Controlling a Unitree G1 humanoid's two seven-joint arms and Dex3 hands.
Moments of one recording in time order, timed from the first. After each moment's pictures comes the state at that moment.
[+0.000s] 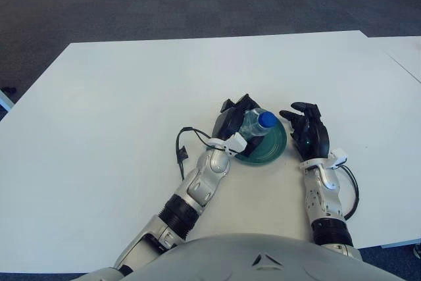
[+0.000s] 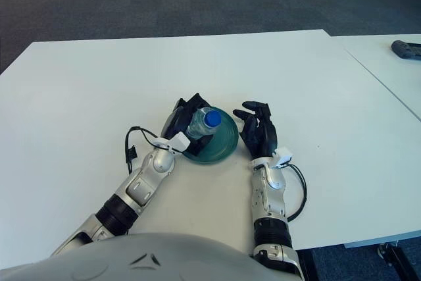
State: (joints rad) left arm -0.15 -0.08 -0.56 0.19 0.42 -0.01 0.29; right arm 0.04 0.05 -0.17 0.34 0.30 -0.35 0.25
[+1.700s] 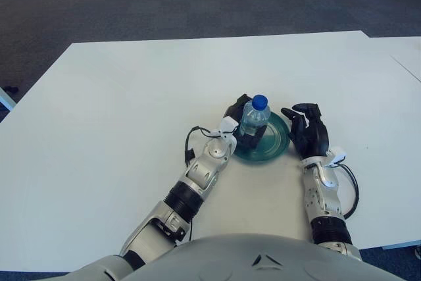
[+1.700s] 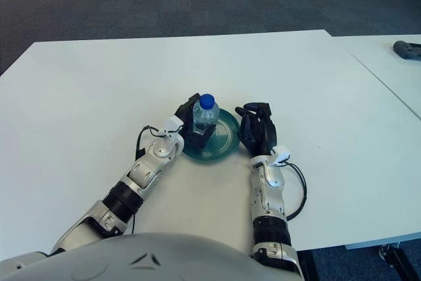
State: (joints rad) left arm -0.25 -0.11 -0.53 0.24 -0.09 0.12 0.16; right arm 0.02 0.05 -0.17 0.35 0.26 -0.35 0.22
